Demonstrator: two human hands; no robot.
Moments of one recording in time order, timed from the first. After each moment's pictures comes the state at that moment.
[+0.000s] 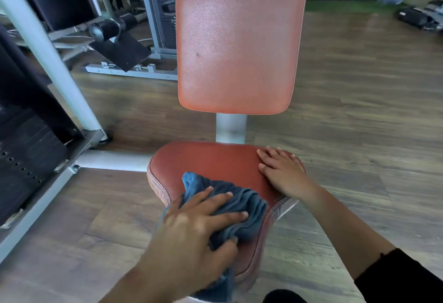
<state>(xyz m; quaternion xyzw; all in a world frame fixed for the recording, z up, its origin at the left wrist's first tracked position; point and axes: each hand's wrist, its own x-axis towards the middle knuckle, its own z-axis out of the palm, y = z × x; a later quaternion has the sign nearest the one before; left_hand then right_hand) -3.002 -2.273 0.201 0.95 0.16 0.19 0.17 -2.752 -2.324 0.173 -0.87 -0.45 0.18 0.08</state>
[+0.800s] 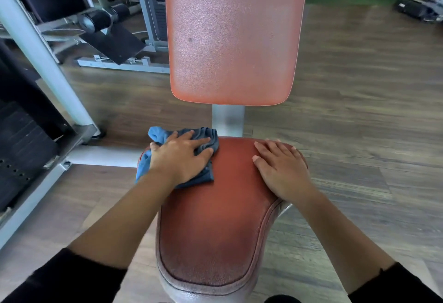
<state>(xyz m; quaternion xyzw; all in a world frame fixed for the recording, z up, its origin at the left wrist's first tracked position) -2.913 -2.163 0.181 0.92 0.38 0.01 0.10 -2.763 -2.325 0.159 -0.89 -0.44 0.08 0.11</state>
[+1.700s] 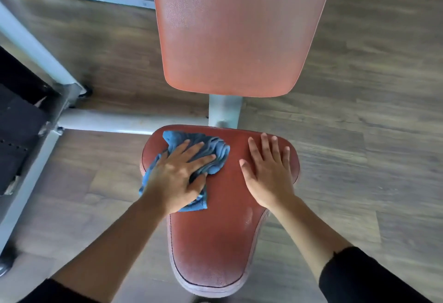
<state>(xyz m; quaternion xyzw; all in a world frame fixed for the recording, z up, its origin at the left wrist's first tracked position) -2.947 -2.163 0.184 0.96 0.20 0.08 0.18 -2.784 -2.313 0.174 -0.90 -0.41 0.12 0.05</state>
